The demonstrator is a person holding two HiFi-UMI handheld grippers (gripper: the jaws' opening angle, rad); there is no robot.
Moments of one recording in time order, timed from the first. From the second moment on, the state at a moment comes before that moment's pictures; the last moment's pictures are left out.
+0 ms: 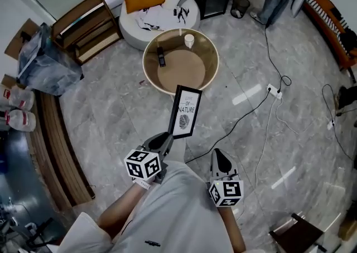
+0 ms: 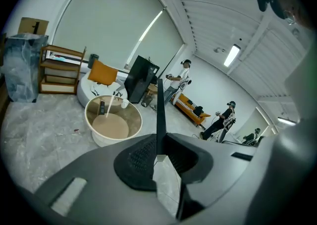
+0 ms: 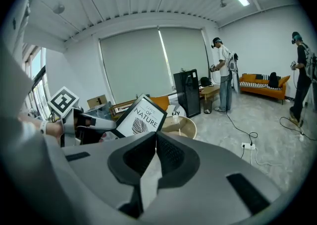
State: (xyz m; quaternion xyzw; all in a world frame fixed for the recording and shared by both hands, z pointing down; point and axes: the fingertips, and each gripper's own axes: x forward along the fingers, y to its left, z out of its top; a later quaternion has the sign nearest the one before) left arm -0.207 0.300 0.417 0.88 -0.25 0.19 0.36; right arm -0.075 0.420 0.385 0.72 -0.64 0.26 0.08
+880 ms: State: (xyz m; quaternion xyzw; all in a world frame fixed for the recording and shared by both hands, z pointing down) left arm -0.068 -0.005 0.401 0.86 -0.29 0.19 0.37; right arm 0.091 0.109 0.378 0.69 -0.66 0.27 0.12
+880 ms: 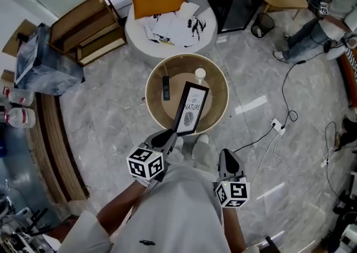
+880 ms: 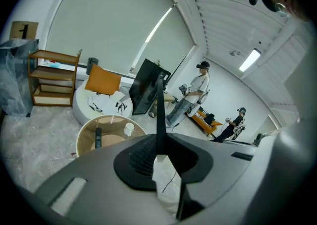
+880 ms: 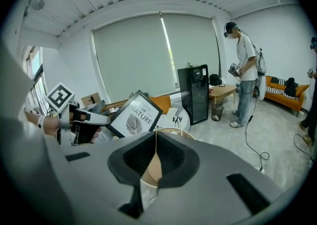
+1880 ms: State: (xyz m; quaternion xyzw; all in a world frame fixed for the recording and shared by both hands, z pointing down) left arm 0.001 -0.038 0.476 0.82 -0.33 0.20 0.43; right arm 0.137 0.025 0.437 0.59 -0.74 0.28 0.15
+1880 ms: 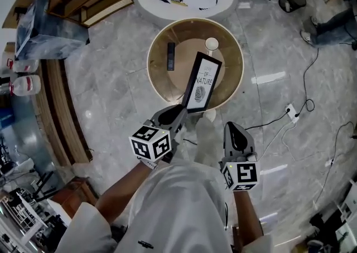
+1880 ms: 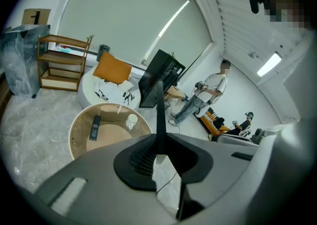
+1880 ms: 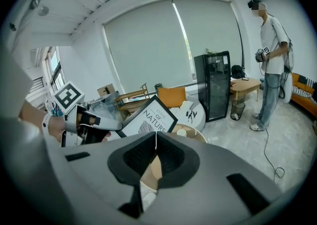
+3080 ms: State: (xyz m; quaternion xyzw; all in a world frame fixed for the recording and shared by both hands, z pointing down) left arm 0.030 -0.051 0.724 0.77 -0.35 0.21 0.50; right arm 0.153 -0.036 0.677 0.54 -0.74 0.36 0.18
